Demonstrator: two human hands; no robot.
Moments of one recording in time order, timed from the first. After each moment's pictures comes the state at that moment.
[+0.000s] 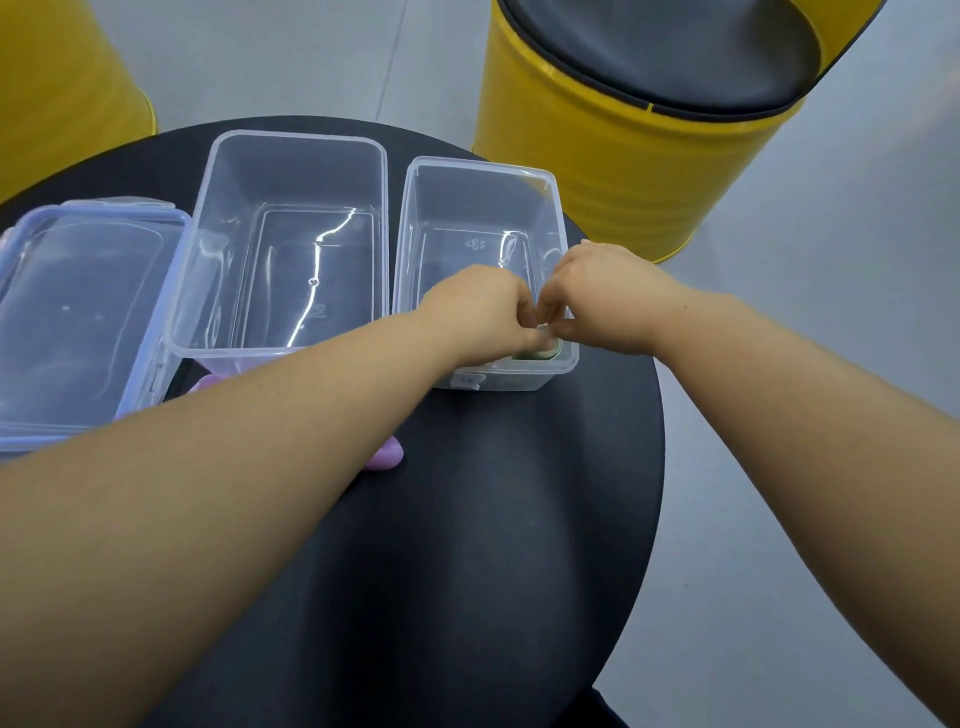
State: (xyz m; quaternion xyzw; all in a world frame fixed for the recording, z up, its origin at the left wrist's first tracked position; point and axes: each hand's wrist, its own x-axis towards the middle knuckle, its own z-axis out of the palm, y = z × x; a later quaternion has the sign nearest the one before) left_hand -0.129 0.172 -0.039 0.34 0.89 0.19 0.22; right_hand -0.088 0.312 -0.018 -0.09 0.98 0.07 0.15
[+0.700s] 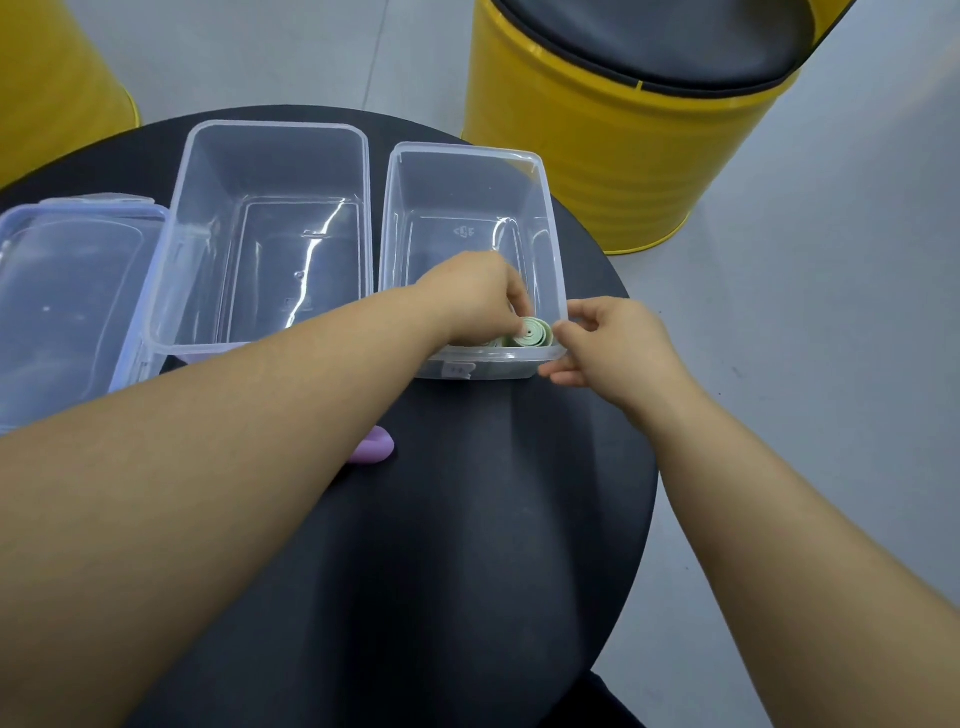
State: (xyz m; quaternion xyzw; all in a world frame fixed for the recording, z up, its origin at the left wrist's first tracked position) left_hand -0.138 0.180 -0.043 0.34 0.88 0.20 0.25; right_hand -0.036 0.289 -0.050 0.34 0.79 -0.50 0.03
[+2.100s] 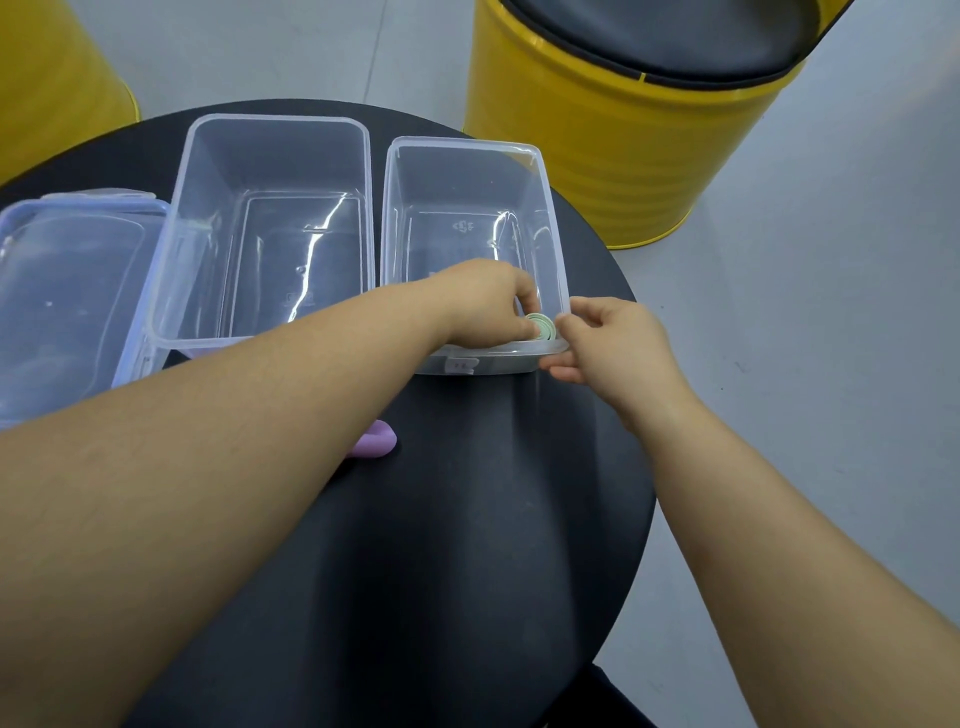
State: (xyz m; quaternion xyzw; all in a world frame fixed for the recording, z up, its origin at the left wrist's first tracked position) left_hand -0.136 0.180 -0.047 0.39 0.87 0.16 0.27; right_hand -0.033 0.284 -0.056 0.37 0.76 -0.53 0.00
